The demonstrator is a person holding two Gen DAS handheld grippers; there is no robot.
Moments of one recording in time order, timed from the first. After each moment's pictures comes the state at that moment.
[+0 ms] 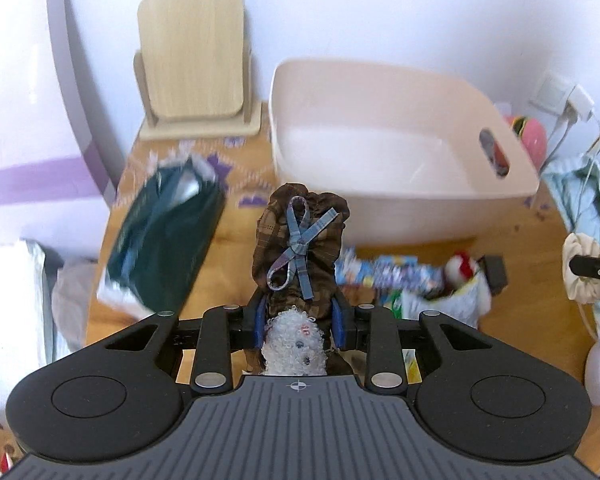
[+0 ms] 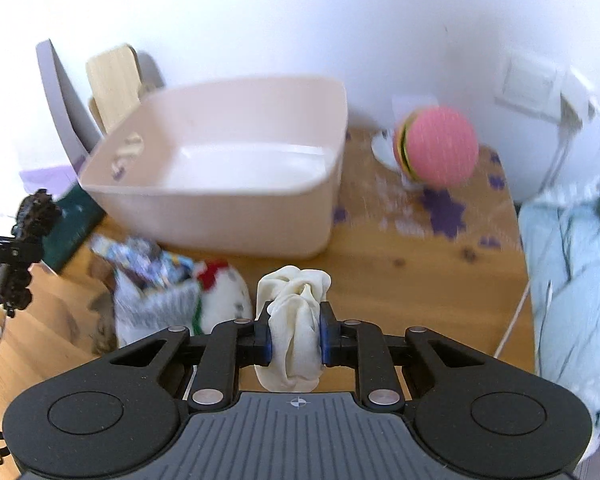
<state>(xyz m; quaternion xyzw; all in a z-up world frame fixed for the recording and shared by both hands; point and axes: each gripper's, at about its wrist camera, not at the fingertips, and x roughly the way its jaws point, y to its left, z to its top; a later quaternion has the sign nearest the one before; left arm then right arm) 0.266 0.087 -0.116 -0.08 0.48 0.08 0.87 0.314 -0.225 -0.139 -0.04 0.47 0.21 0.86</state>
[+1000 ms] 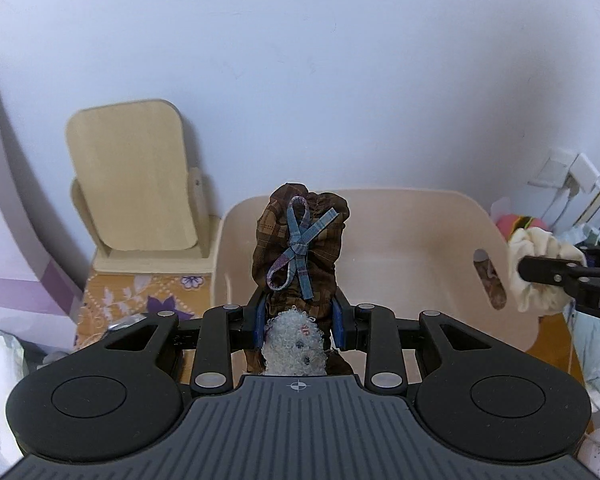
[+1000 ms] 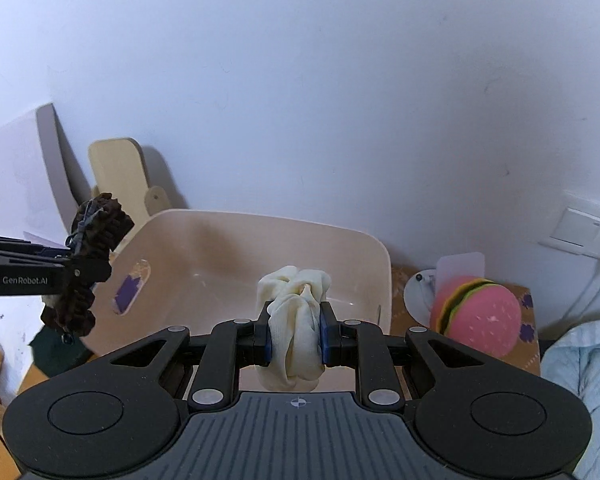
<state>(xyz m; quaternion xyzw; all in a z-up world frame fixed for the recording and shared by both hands) 0.396 0.080 -0.098 -0.06 0.42 0.06 0.90 0.423 -0.150 -0.100 -0.05 0.40 0.24 0.88</state>
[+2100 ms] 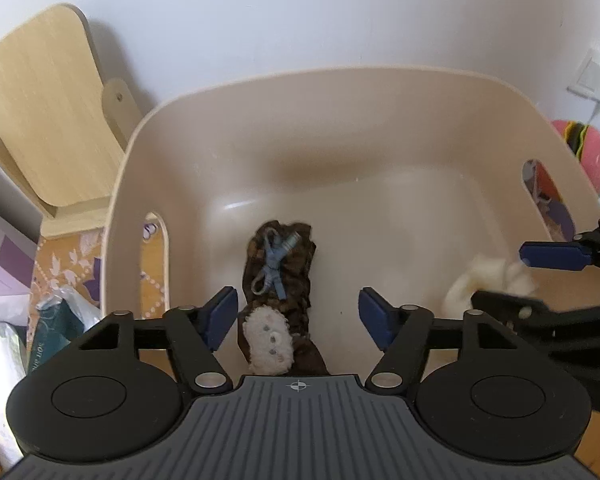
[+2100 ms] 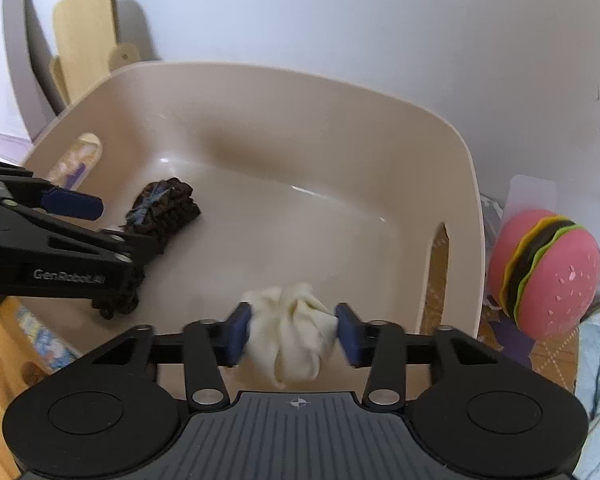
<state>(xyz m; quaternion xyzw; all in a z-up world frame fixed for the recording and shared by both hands) 0.437 0.047 -0.187 -0.02 0.51 0.06 0.86 0.440 -0.100 -0.208 -0.14 0.49 0.24 0.83</state>
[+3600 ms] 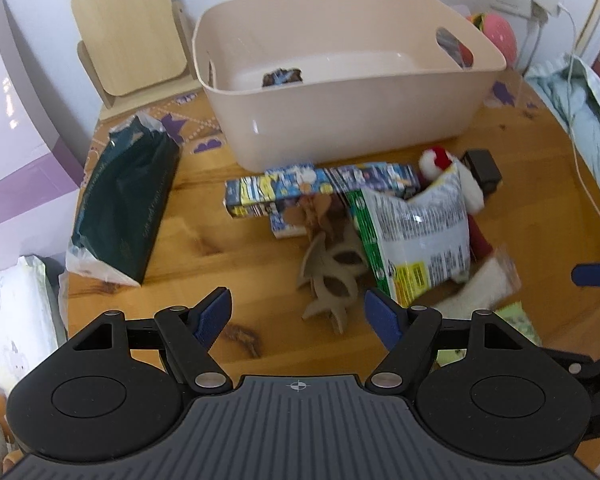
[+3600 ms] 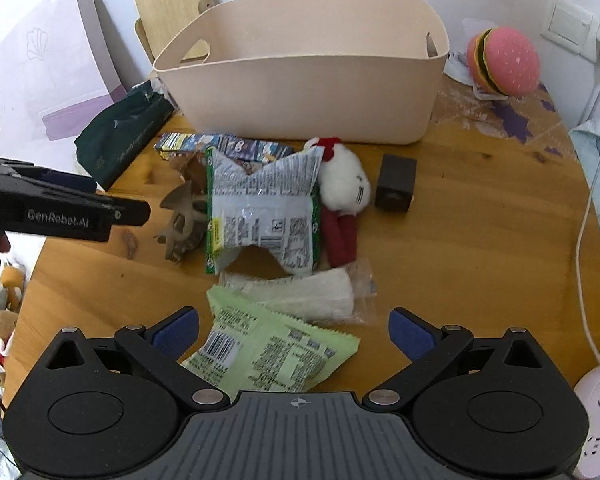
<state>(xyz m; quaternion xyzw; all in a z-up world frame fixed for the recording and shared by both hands) 0.233 0.026 -0.167 0.02 0.53 0.05 0.84 0.214 -0.157 -0.193 -0.05 0.54 0.22 0.81</state>
